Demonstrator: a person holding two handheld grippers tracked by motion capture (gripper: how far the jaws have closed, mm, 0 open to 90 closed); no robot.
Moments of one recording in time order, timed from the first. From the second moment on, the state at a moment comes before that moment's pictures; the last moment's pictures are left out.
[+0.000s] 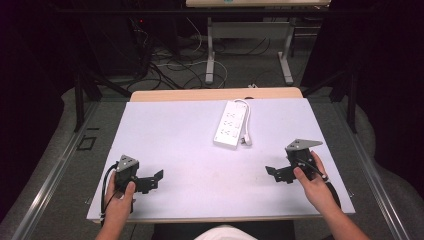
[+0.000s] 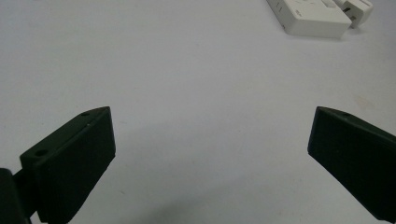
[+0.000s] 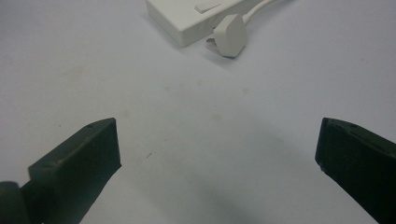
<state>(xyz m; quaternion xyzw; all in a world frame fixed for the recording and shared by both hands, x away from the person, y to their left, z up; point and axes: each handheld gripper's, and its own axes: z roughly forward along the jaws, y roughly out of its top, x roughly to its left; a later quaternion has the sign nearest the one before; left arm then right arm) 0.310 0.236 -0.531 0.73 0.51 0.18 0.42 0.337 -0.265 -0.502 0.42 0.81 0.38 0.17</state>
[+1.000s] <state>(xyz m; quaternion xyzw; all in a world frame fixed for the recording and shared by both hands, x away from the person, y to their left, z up) 0.312 0.236 -0.532 0.74 0.50 0.18 0.41 0.337 -0.299 -0.550 0.49 0.78 0.34 0.18</state>
